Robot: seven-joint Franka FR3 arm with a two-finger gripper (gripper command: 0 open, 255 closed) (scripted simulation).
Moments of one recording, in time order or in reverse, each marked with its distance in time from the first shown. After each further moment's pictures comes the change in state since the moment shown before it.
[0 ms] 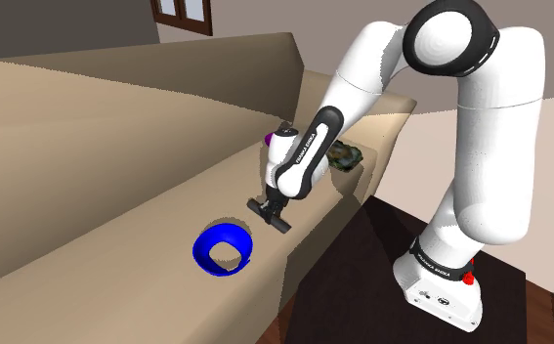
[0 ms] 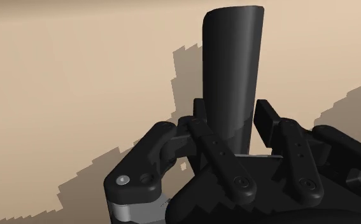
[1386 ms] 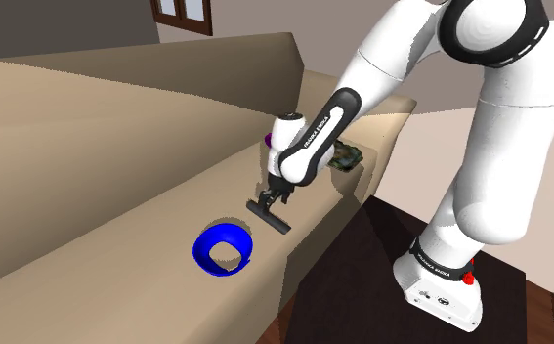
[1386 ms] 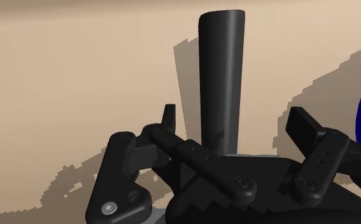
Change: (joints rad) arm -0.013 -0.154 0.018 -0.047 0.015 -0.106 -0.012
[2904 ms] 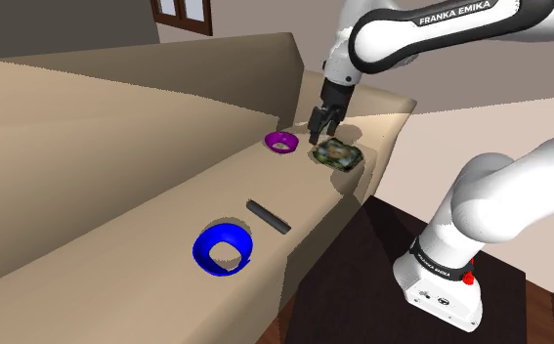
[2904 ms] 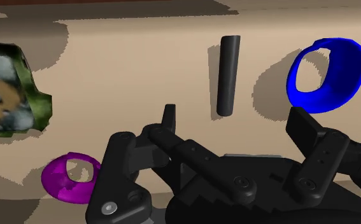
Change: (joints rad) arm -0.083 -0.846 -0.105 -0.063 0.015 -0.744 -0.193
